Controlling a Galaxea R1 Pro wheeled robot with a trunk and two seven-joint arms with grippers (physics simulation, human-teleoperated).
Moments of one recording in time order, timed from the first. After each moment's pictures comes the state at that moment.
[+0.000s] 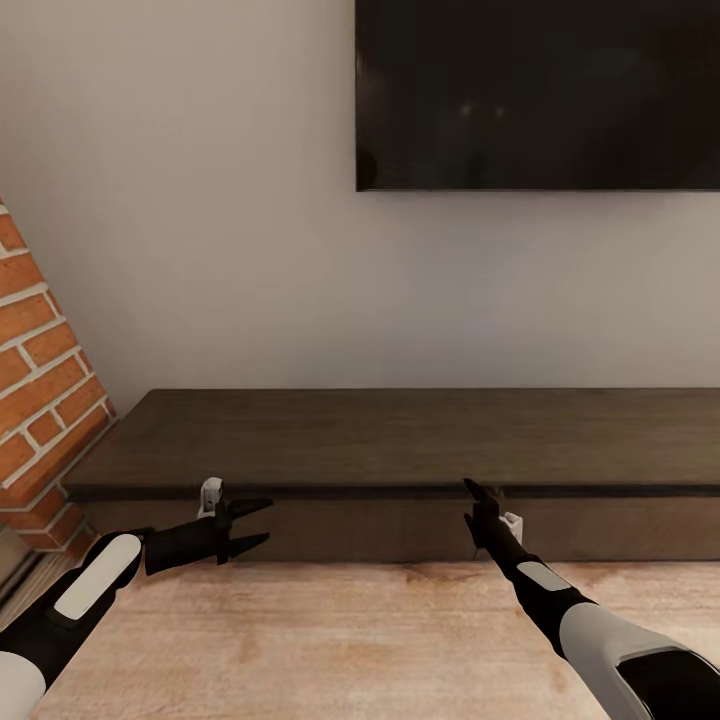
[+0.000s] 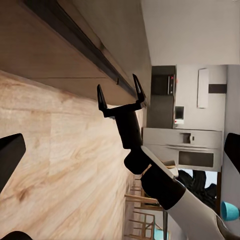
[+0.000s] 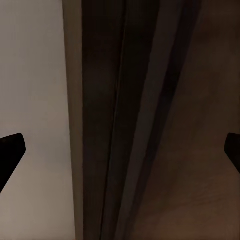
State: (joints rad) left arm -0.55 0.40 -0.29 -0.93 1.35 1.00 -0.57; right arm -0.80 -0.09 0.20 -0.11 -1.58 0.17 0.62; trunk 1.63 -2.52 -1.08
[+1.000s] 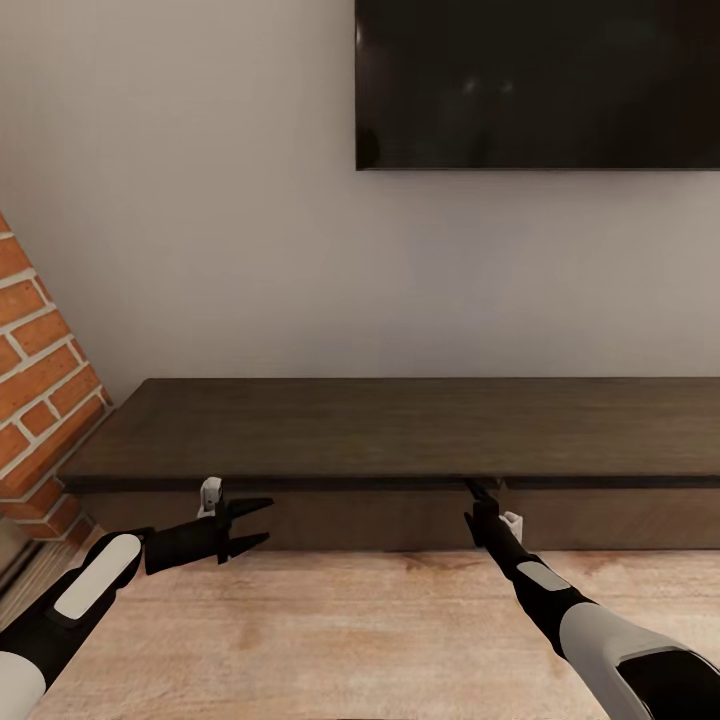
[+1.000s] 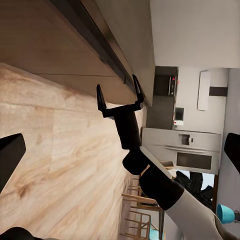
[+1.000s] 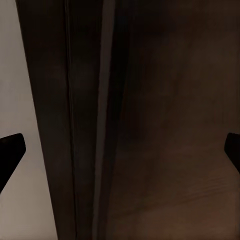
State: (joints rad) left arm -0.55 0.40 -0.29 -0.93 1.36 1.00 -0.57; right arm -0.80 -0.09 0.20 -0.11 -1.58 0.17 0.64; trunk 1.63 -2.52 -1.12
